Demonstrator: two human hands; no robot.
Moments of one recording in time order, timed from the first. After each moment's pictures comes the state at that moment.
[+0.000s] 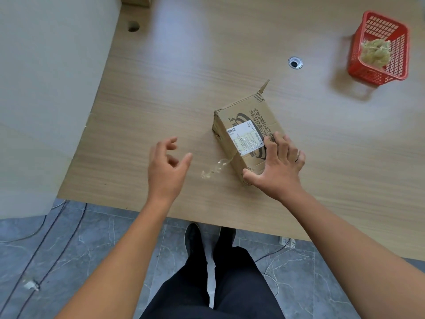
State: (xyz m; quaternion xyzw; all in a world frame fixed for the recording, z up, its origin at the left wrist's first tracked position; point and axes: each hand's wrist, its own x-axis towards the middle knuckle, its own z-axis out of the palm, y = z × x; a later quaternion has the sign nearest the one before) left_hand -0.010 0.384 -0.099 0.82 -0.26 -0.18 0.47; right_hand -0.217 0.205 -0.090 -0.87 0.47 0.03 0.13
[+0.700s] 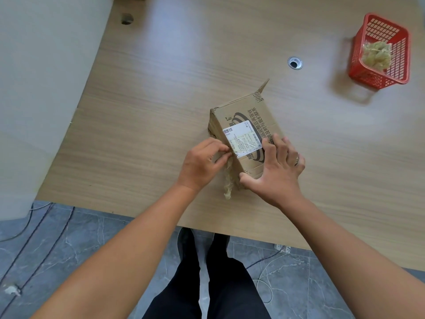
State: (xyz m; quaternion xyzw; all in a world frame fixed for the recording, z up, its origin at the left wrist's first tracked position) left_hand -0.042 0.303 -0.135 0.70 -0.51 -0.06 0.49; right_hand -0.219 0.204 -0.094 -0.88 0.46 0.00 0.12
